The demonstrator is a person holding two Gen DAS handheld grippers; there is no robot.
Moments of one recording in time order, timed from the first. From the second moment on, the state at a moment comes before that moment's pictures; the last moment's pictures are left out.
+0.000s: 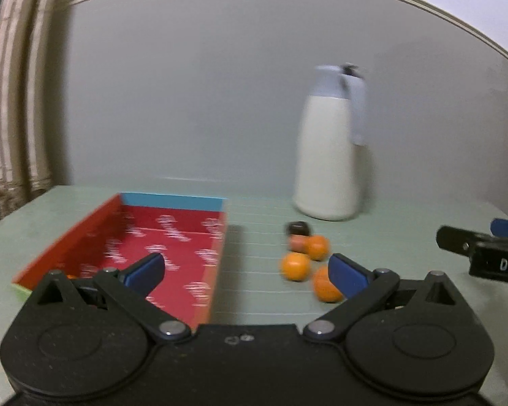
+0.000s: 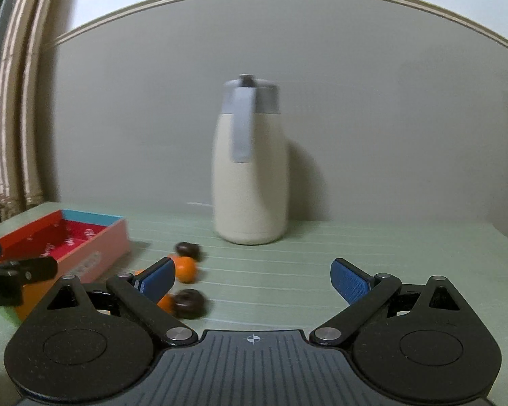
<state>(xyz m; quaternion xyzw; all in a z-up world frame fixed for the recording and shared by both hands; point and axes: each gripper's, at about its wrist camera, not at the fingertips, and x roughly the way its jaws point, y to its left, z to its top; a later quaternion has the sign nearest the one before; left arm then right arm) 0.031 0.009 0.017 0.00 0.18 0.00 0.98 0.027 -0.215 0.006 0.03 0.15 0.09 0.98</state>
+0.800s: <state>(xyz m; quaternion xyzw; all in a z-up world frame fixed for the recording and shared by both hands) 0.116 -0.048 -0.026 0.03 0.30 -0.05 0.95 0.062 -0.274 -0.012 0.05 0.22 0.04 0.97</state>
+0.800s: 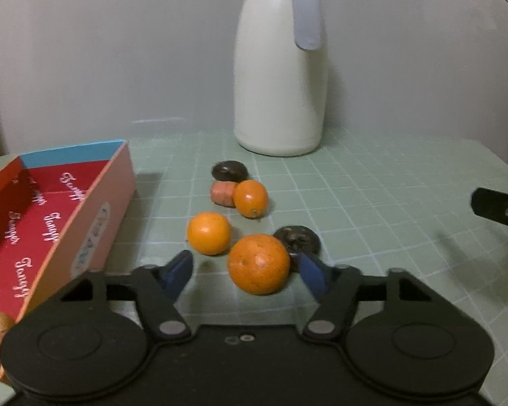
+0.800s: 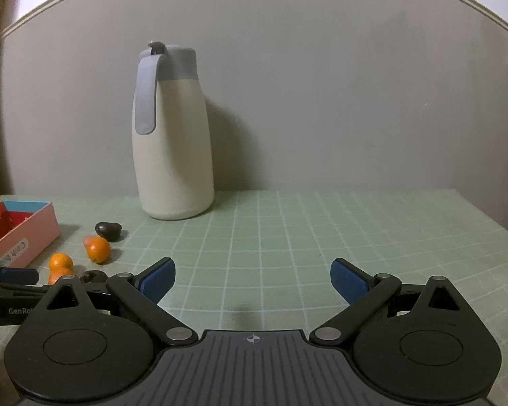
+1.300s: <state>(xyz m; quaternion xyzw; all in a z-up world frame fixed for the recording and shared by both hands) 0.086 -0.033 -0.001 0.03 0.25 -0.05 0.97 0.066 -0.256 -0.014 0.05 0.23 0.05 0.97</state>
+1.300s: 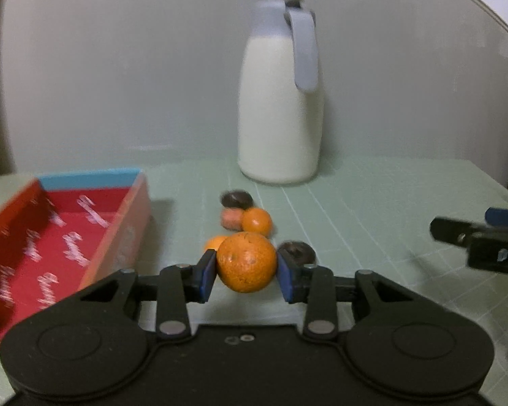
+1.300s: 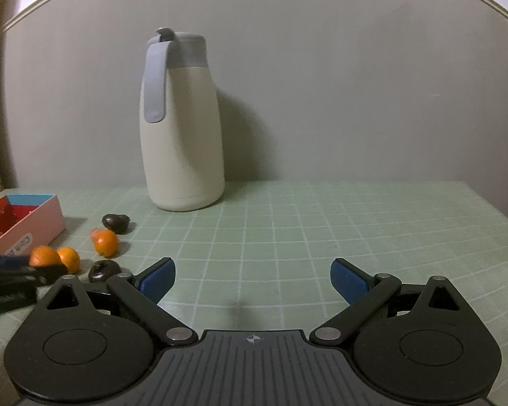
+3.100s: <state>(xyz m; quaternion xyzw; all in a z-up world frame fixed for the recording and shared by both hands) 0.024 0.149 0.019 -0.02 0.20 0.15 0.97 0.116 -0.119 -0.028 -0.02 0.28 0.15 0.95</state>
